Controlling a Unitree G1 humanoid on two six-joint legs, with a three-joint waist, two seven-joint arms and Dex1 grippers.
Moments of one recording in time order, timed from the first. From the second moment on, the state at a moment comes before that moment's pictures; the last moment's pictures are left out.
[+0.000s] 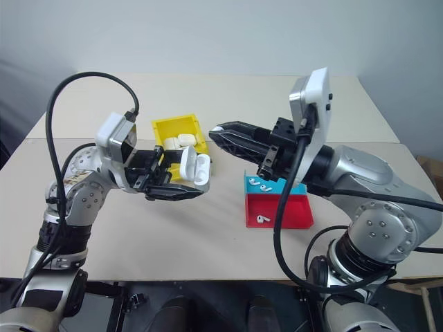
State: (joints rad) left arm -0.67 0.53 -0.02 -0.10 -0.75 0.46 -1.38; right arm -0.76 -0.30 -0.39 -0.72 0.82 1.30 0.66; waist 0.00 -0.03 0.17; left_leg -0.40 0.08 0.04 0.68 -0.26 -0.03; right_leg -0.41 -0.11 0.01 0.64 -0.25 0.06
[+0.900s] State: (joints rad) left arm -0.71 0.48 -0.06 -0.12 -0.73 0.48 -1.37; right arm -0.57 -0.53 -0.23 -0.73 1.00 0.96 0.57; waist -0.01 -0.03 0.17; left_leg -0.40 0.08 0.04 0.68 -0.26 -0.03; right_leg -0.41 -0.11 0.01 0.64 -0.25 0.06
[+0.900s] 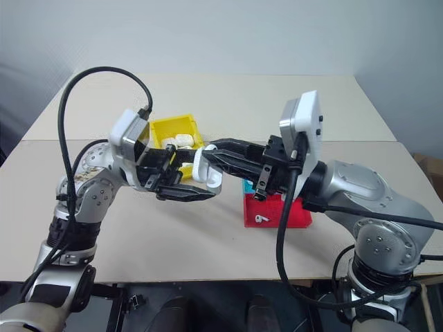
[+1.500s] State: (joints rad) left arm -0.71 0.48 -0.06 -0.14 -0.75 0.49 -1.37; right arm -0.50 -0.59 -0.17 -0.74 1.00 0.77 0.58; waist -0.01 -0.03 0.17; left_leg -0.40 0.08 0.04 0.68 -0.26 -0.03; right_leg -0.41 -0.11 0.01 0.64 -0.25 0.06
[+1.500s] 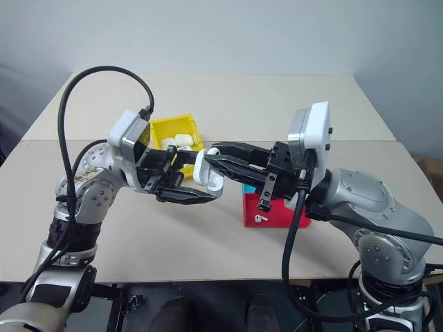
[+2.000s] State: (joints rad) left arm -0.71 0.47 -0.03 -0.12 -0.75 0.48 -1.36; right arm -0.45 -0.64 -0.16 -0.74 1.02 0.72 0.59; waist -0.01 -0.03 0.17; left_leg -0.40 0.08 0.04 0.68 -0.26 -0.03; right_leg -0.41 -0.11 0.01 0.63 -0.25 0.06
